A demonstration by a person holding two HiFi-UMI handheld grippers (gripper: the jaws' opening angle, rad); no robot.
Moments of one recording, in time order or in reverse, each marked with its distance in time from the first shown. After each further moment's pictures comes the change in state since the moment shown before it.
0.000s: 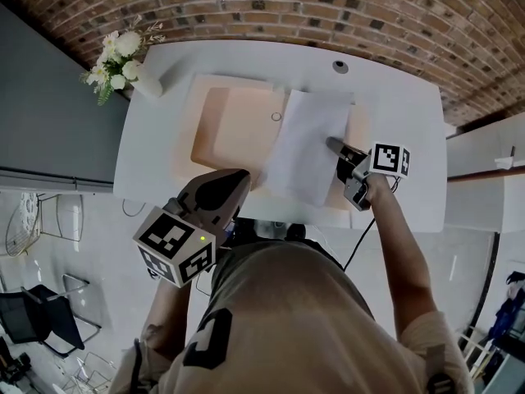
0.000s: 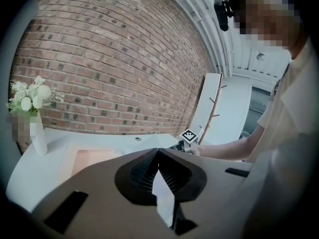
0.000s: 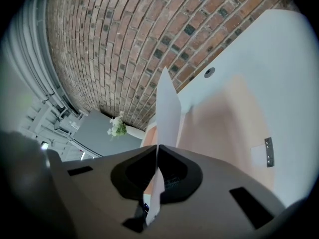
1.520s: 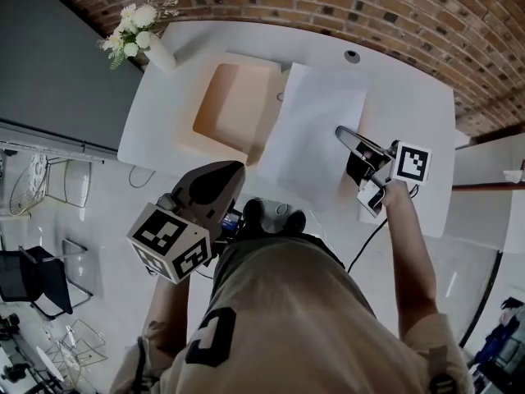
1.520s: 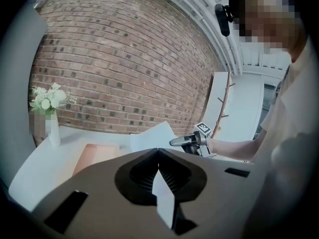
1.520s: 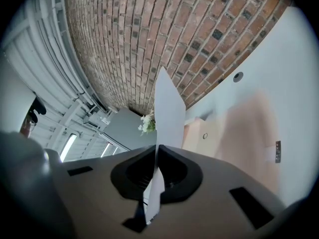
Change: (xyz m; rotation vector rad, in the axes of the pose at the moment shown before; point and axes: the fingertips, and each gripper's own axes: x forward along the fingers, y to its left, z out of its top) left arm -0.015 -0.043 -0.015 -0.026 -0.036 0.157; right arm -0.057 0.075 -0.004 -0.128 0.031 0.290
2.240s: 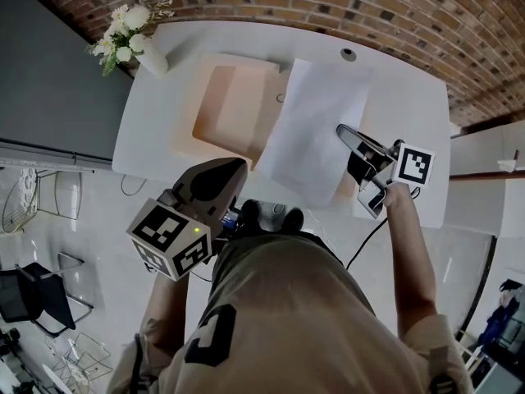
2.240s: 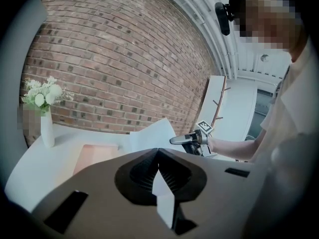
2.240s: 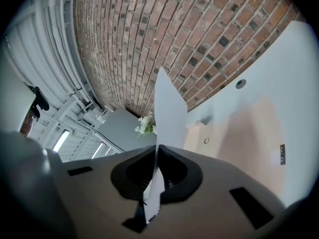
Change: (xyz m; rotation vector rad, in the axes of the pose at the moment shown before) left arm 0.001 0.030 0.004 -0.010 0.003 -0.093; right arm 0.016 0.018 0.004 -0.053 -0.039 -0.064
